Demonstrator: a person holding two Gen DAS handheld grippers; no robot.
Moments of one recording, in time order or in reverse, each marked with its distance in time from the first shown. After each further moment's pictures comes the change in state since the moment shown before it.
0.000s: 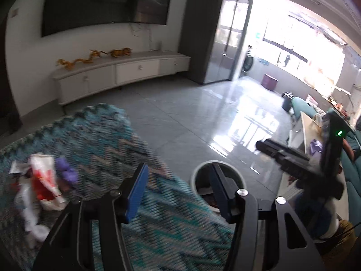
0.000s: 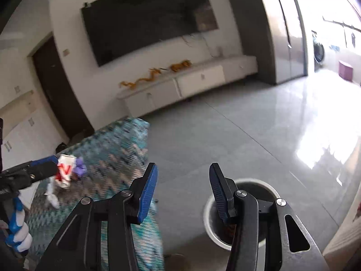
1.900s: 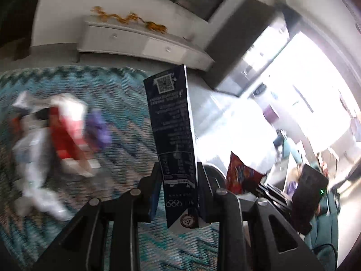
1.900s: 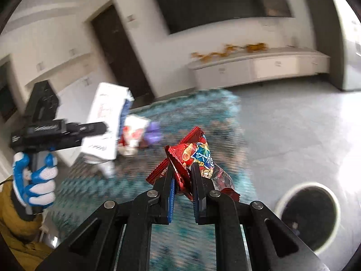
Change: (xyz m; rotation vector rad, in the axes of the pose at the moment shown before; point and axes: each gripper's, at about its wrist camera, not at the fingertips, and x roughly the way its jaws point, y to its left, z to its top) left arm 0.013 0.121 -0.011 -0.373 0.089 -0.147; right arm 0.040 0.066 -0.029 -0.126 0.165 0.286
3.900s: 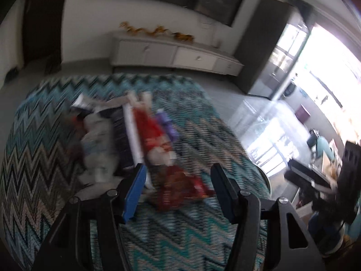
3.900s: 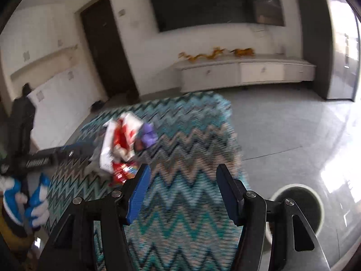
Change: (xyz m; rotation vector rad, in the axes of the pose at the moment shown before) left arm -0.065 0.071 -0.037 -0.001 -0.082 0.263; right arm 0.025 0.101 0.007 -0.116 0.052 -0.037
